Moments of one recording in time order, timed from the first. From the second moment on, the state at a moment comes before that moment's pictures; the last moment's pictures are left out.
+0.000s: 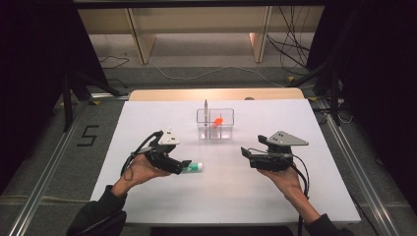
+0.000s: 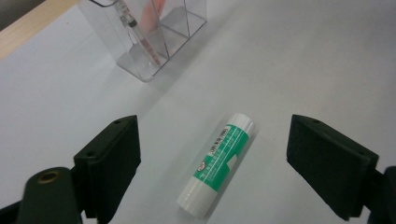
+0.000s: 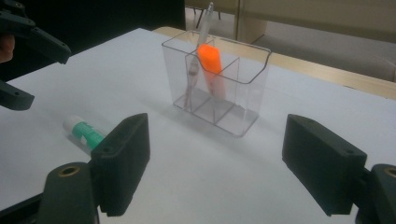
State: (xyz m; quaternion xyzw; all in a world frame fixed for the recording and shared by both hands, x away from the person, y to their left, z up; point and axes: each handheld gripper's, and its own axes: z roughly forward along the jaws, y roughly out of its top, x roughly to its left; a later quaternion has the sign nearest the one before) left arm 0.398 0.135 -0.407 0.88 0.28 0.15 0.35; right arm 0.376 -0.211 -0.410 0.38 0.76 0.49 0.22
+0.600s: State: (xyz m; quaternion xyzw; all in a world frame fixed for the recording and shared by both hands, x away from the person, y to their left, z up) left arm 0.408 0.130 -0.417 0.91 0.26 0.13 0.31; right arm 0.364 -0.213 -0.414 0.38 0.76 0.49 0.20
